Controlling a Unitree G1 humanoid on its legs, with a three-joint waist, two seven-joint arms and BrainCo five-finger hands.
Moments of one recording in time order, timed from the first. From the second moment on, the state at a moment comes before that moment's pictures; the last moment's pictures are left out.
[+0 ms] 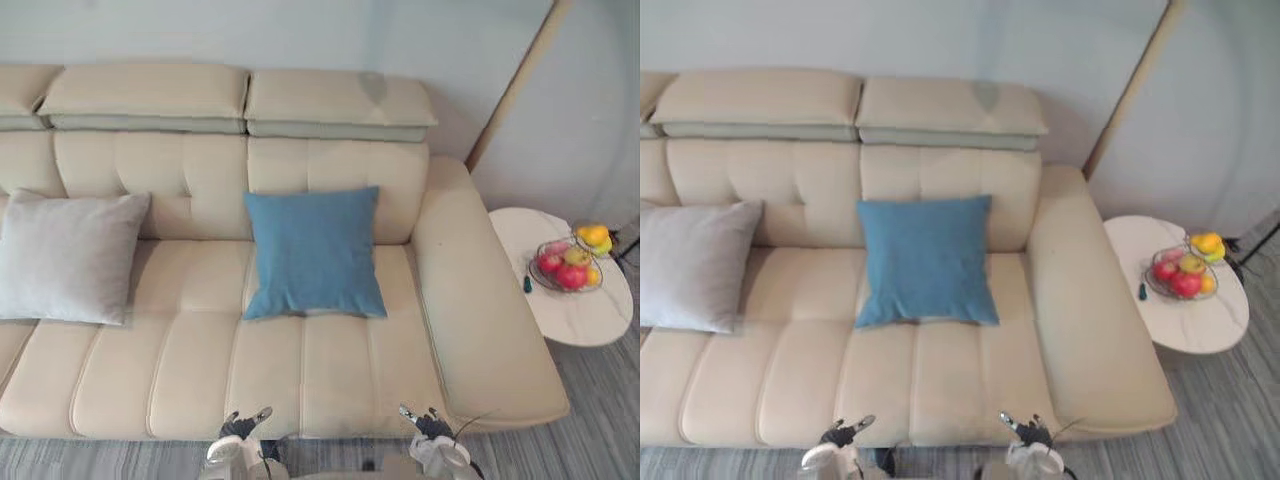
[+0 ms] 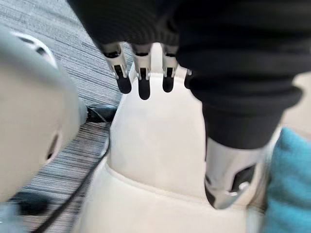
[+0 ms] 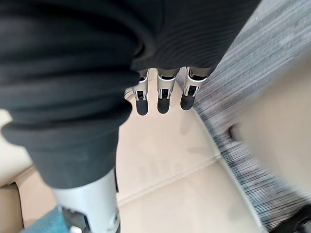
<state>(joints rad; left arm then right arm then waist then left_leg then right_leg) 0.02 -0.01 0.33 0.94 0.00 0.05 0.14 0.05 0.06 -0.31 0.92 0.11 0.03 -0.12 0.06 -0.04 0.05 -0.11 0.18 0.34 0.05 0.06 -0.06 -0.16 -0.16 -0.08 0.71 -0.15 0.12</state>
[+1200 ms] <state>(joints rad) 0.08 -0.01 0.36 1.01 0.00 0.06 0.15 0.06 0.02 -0.49 1.04 0.00 0.07 -0.15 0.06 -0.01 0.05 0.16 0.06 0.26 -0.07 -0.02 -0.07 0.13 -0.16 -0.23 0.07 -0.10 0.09</state>
